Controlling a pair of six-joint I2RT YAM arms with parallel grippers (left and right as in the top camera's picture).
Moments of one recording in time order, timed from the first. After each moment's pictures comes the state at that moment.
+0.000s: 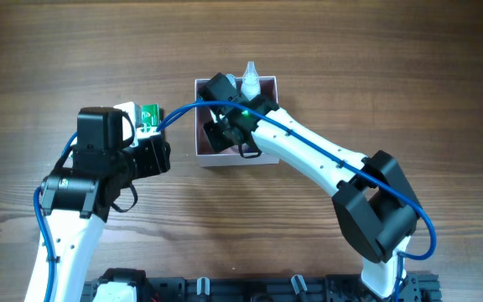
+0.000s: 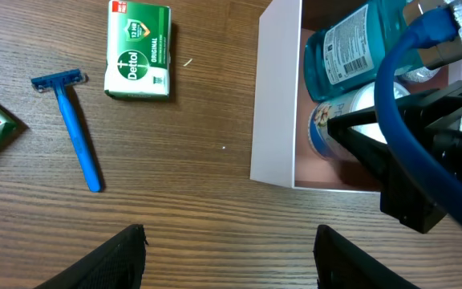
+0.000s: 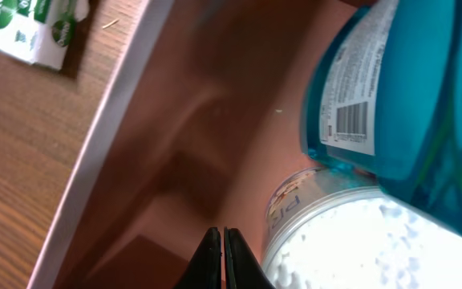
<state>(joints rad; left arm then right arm) -0.10 1.07 0.96 -0.90 0.14 -0.31 0.75 2.00 1.52 -0.67 -0.01 0.29</state>
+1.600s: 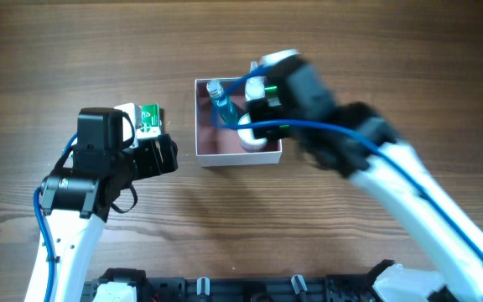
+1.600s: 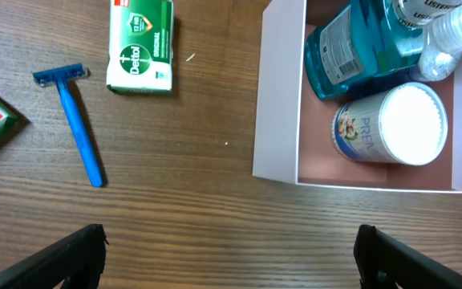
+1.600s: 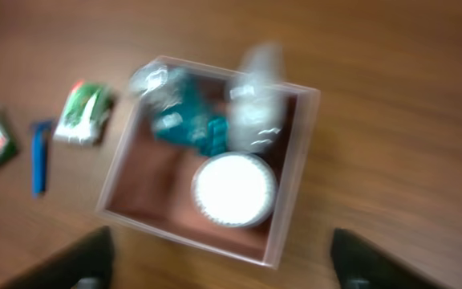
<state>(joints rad) -0.10 1.07 0.96 -0.91 0.14 -0.32 0.65 1.45 1.52 -0.96 0.17 0.36</state>
